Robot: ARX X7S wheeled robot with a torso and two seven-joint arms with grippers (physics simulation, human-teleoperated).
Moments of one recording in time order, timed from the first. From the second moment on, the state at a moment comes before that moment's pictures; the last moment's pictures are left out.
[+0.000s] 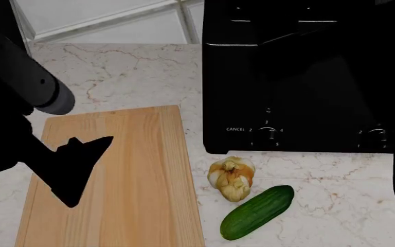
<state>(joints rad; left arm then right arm) -1.40 -0.64 0.62 0.24 -1.66 -1.35 -0.60 1.43 0.68 -0.26 -0.43 1.41 1.40 0.78</state>
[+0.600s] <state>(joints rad) -1.59 -0.37 0.80 -0.05 -1.45 -1.34 -0.27 1.39 0.71 -0.27 -0.43 1.44 1.38 0.81</state>
